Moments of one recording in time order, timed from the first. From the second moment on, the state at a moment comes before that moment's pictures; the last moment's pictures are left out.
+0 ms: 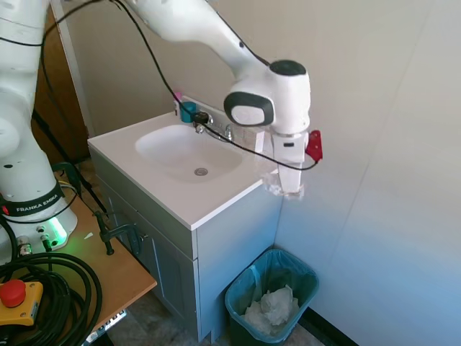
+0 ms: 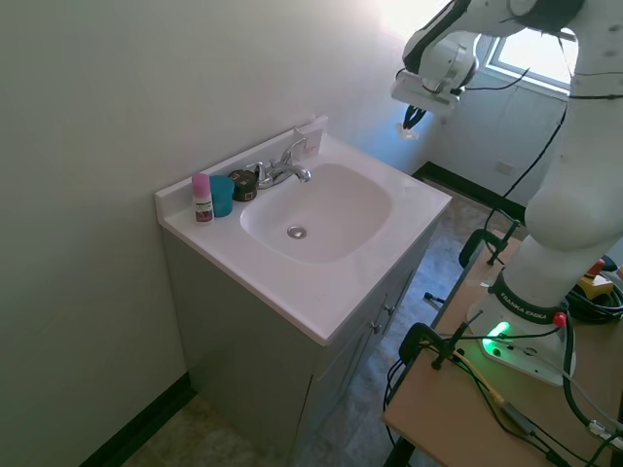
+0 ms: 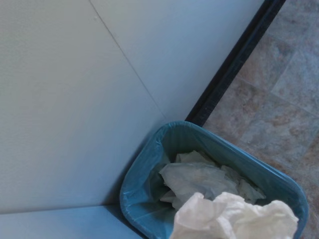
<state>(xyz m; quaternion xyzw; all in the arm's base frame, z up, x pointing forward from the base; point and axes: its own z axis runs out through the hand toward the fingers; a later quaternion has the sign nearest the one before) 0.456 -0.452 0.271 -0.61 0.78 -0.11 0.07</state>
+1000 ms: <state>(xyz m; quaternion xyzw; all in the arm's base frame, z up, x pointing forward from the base) 0.494 -0.430 0.291 -0.65 0.75 -0.10 0.10</state>
